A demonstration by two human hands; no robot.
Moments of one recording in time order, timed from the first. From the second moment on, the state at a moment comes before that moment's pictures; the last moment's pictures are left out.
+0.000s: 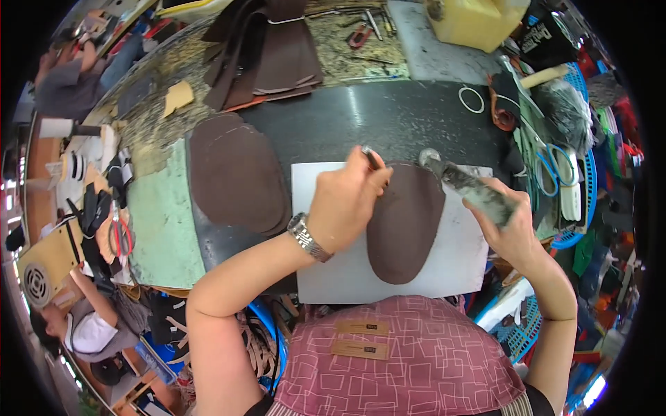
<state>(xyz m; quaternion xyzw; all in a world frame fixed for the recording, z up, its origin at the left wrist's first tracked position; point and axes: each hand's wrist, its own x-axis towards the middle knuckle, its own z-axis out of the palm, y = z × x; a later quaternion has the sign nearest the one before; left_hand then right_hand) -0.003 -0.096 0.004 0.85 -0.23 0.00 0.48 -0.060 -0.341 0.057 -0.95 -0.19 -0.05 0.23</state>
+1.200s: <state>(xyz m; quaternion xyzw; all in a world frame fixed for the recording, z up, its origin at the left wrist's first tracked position) -0.018 0.003 0.065 0.85 -0.08 -0.13 0.51 0.014 -0.286 0.028 -0.95 -0.17 0.09 0.23</state>
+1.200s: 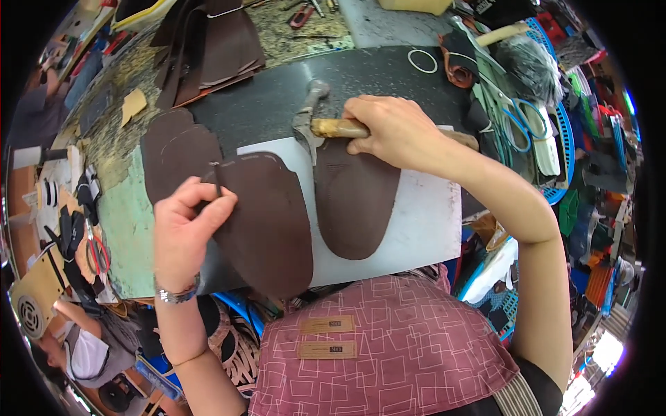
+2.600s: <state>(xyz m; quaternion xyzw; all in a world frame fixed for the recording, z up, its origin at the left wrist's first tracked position) -0.025 -0.026 0.002 0.90 -0.31 0.08 0.29 -0.023 -0.277 0.102 -0.87 -0.36 0.13 0.31</state>
